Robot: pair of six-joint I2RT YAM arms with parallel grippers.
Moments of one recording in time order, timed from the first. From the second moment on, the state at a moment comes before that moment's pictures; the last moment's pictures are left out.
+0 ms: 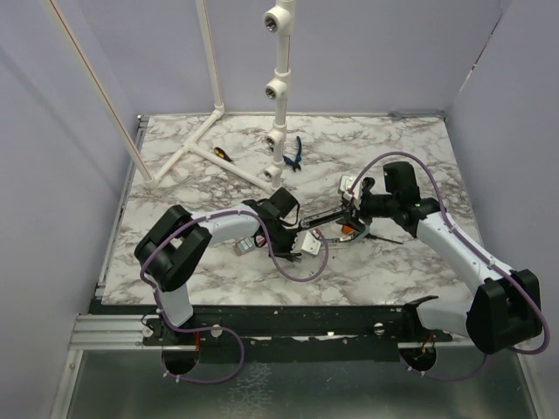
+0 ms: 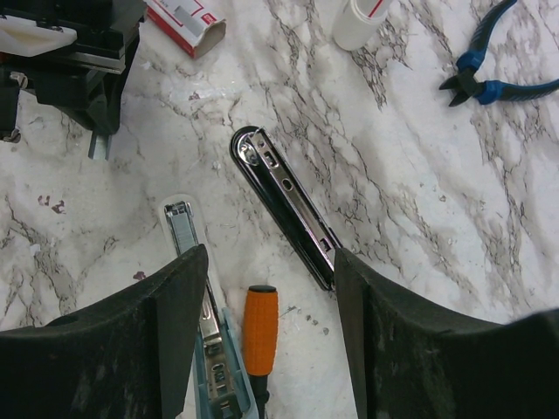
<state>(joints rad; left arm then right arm) -0.77 1.77 1.03 -0.48 0.64 1.05 0.30 1.23 0.84 -0.36 -0.72 -0.85</state>
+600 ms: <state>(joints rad) -0.59 1.62 1.15 -0.48 0.83 0.61 0.30 1.13 0.83 -0.36 -0.79 -1.02</state>
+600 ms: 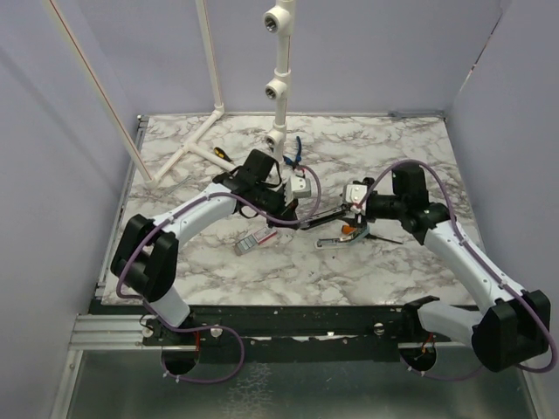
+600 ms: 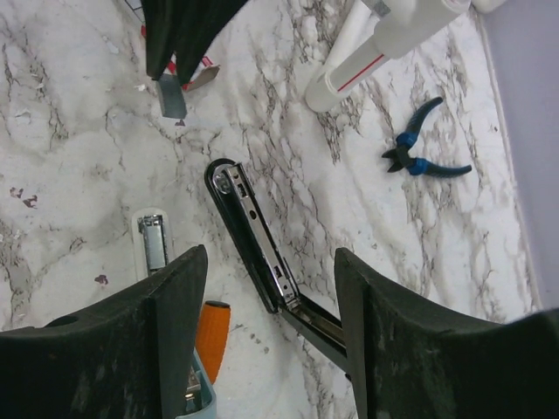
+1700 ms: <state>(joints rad) -0.60 1.74 1.40 -0.68 0.96 0.21 0.64 1.09 0.77 -0.34 -0.55 -1.29</state>
